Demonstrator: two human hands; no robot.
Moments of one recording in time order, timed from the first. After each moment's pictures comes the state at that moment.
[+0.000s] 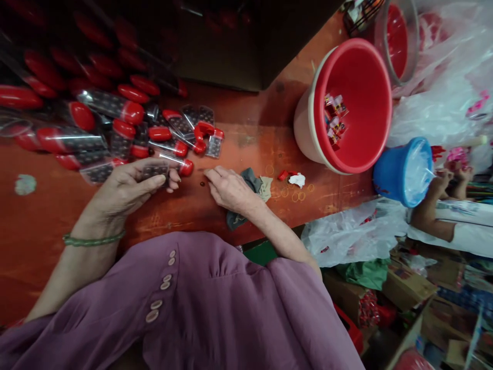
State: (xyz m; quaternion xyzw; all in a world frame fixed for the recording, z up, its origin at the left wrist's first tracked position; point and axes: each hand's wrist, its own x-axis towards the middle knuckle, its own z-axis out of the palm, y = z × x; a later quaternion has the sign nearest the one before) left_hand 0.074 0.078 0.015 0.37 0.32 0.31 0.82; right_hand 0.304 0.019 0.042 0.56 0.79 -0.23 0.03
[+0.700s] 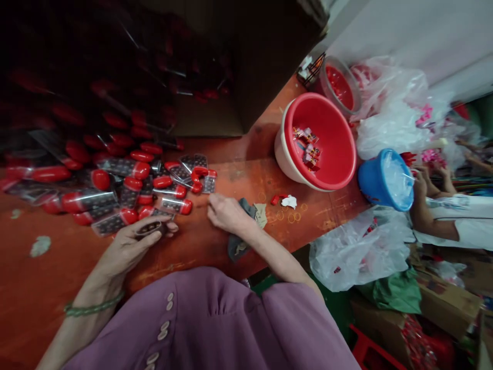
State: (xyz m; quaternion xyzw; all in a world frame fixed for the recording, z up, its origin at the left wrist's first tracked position) left_hand 0.049 0.057 -0.010 0.39 0.34 0.29 0.80; right_hand 0.303 0.040 0.031 0.63 0.75 -0.21 0.03
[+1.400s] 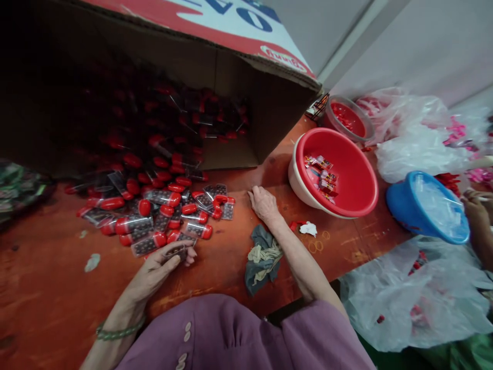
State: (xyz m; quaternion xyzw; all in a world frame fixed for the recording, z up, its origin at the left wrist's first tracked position) left_hand 0.042 0.055 -0.005 0.39 0.32 0.29 0.81; right_hand 0.382 0.098 -0.001 0.76 0.65 0.01 0.05
